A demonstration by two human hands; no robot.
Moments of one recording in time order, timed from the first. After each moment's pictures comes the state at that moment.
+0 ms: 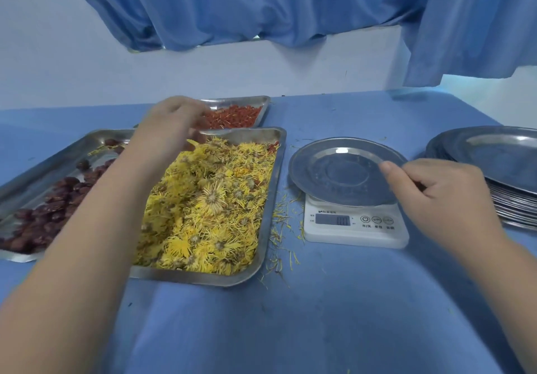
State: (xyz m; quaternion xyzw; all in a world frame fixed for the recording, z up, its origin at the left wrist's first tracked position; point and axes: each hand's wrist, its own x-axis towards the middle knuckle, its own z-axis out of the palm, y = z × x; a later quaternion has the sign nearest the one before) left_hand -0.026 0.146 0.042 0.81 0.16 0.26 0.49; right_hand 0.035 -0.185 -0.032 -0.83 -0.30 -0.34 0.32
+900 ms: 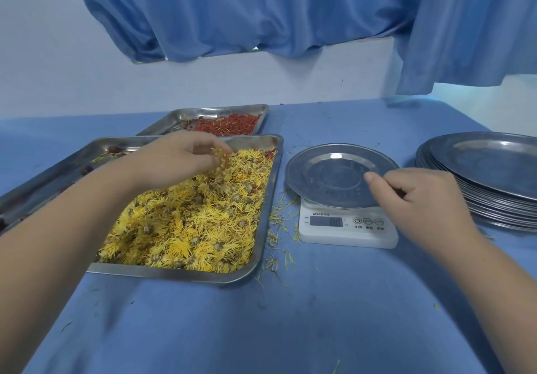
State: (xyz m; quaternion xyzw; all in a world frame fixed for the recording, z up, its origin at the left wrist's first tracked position) left_hand -0.048 0.147 0.043 0.97 0.03 0.05 0.24; right_hand 0.030 -0.184 -0.033 -0.85 -0.29 -0.31 0.32
